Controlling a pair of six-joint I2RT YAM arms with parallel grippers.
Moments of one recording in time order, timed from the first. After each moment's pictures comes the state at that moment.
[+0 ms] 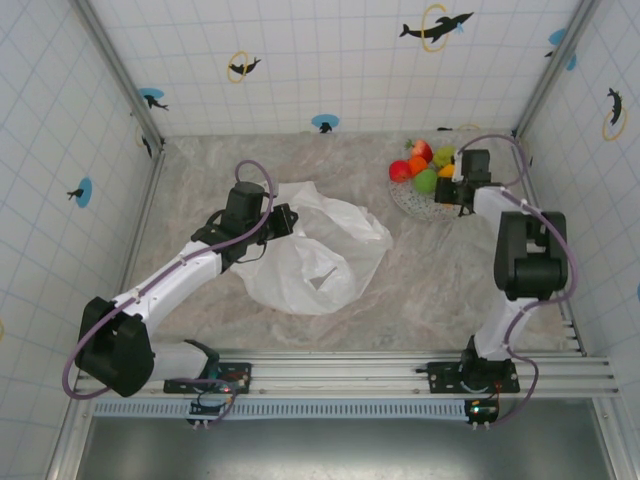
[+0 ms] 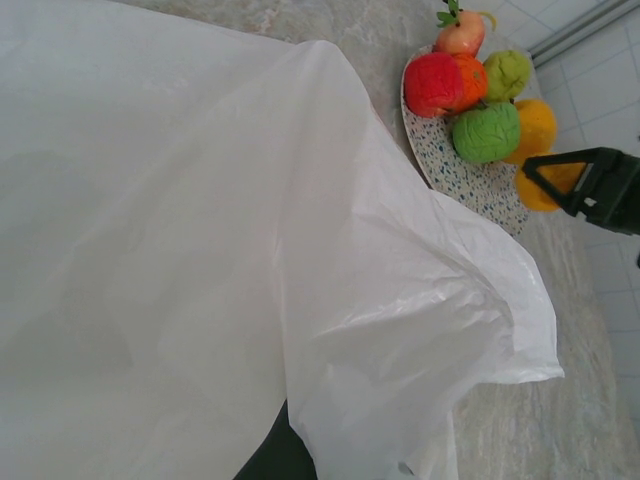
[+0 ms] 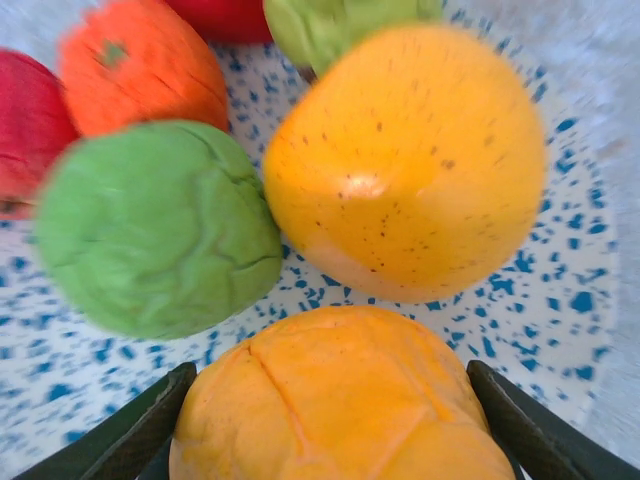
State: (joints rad) left arm -0.51 1.30 0.89 -0.24 0.22 -0.64; right arm 0.01 1.81 1.17 -0.19 -0.05 0.06
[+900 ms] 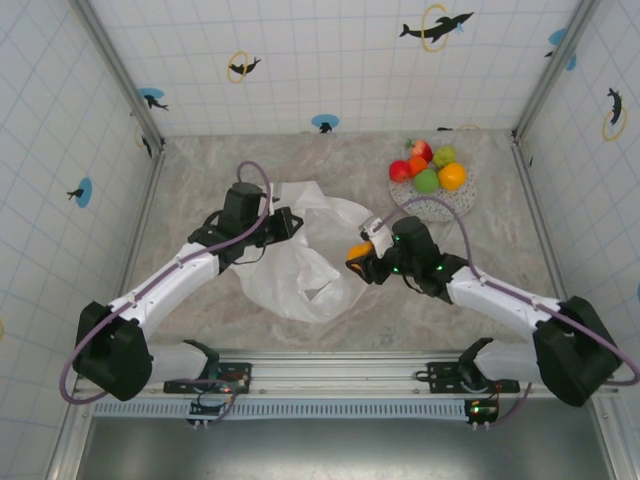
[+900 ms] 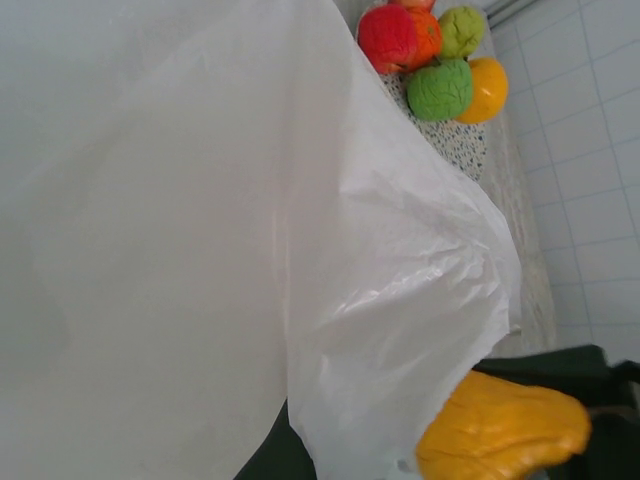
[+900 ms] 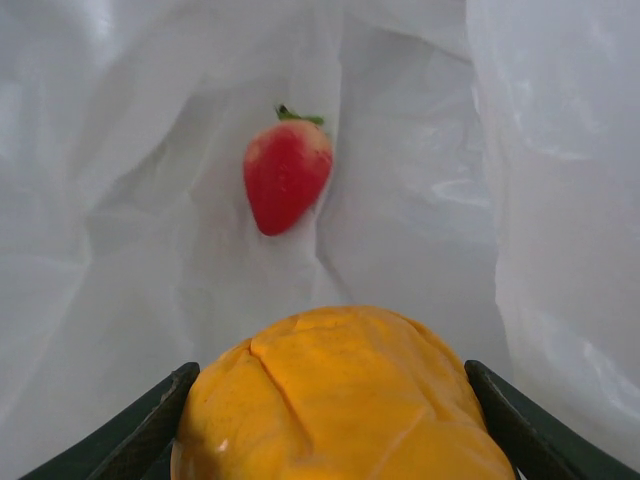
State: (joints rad) left arm -0.50 1.28 0.89 -0.27 0.36 -0.65; right arm 0.69 1.26 0.62 0.00 -0.29 0.00
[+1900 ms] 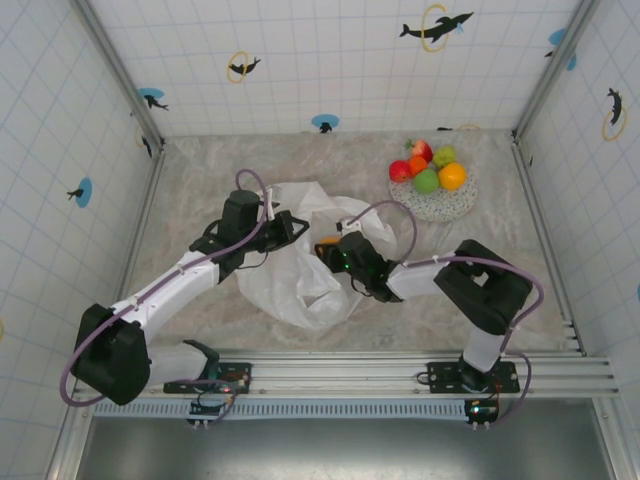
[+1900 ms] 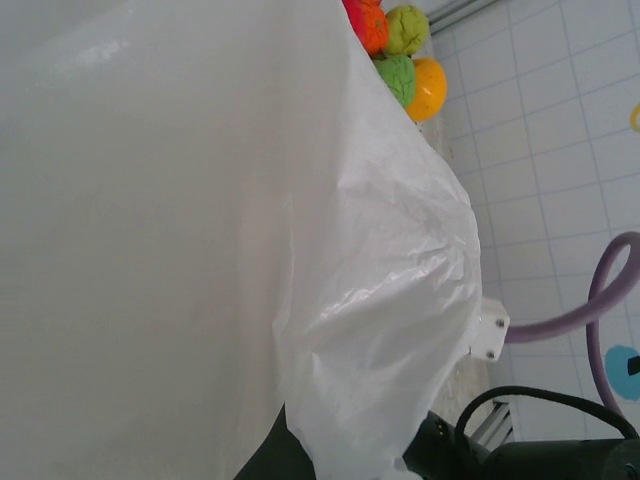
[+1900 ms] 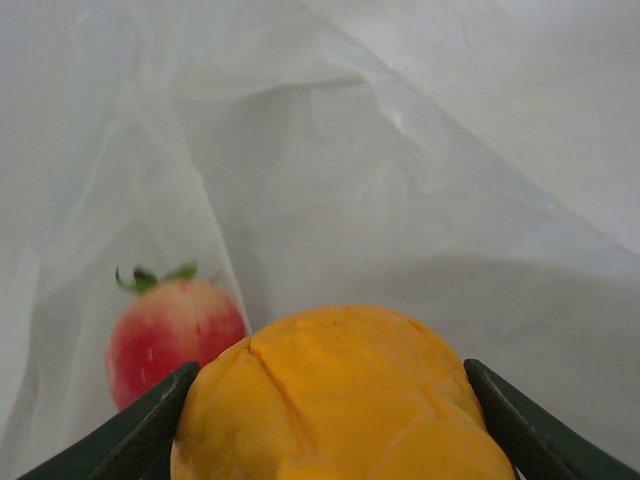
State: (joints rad) left arm -0.50 1.25 0.79 -0.10 0.45 -0.80; right arm 0.91 1.80 0.76 0.51 0.20 0.66
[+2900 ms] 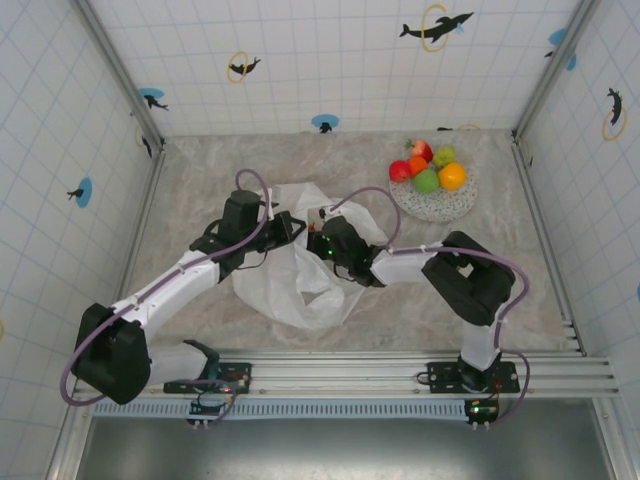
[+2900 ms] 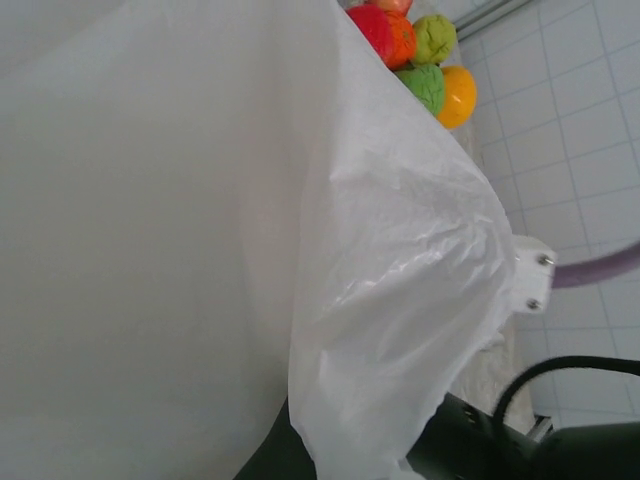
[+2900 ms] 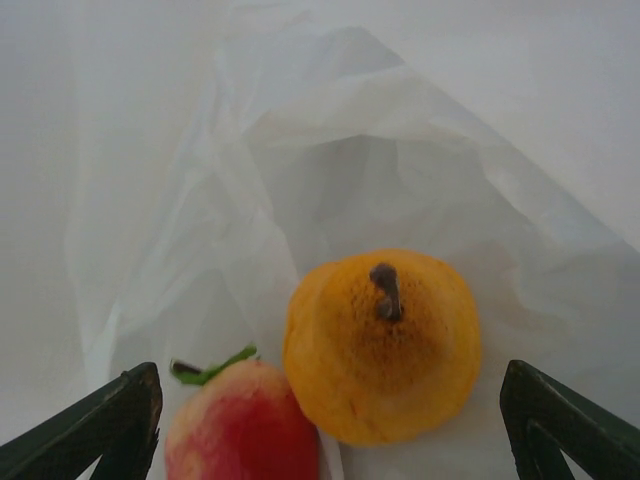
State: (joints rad) left arm -0.50 1.25 0.80 -0.13 0.39 -0.74; right arm 0.91 1.85 0.93 0.40 0.09 0.65
